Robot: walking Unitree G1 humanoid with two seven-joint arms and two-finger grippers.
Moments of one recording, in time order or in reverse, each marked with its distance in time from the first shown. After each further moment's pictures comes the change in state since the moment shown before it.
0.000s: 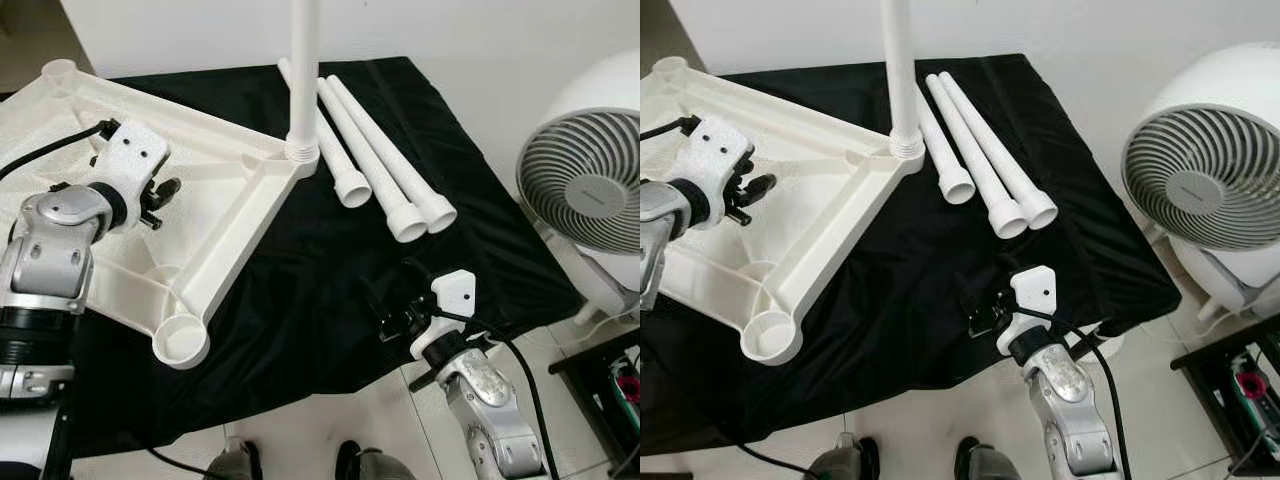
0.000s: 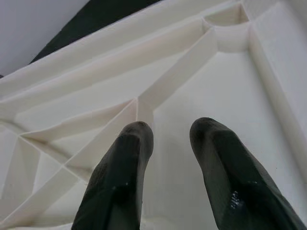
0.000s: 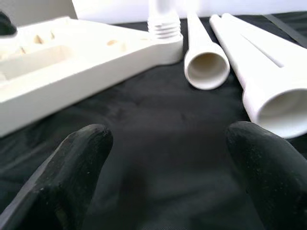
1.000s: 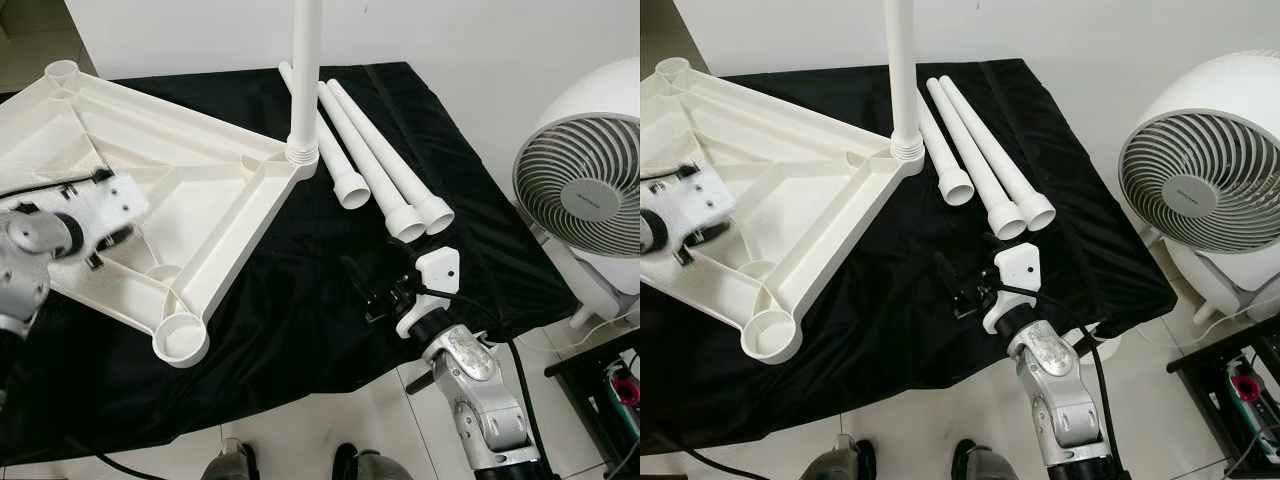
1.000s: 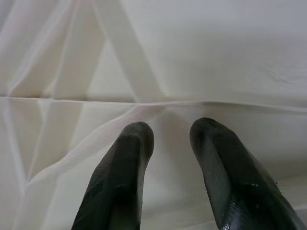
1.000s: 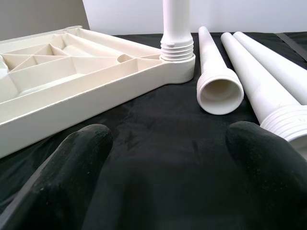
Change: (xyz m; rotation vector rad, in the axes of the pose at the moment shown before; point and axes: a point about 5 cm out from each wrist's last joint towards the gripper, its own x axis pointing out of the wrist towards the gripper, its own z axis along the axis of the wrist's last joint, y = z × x) left arm -0.014 -0.001 -0.048 0.382 0.261 -0.173; right arm 0.021 0.004 0.008 -0.017 -0.016 0.050
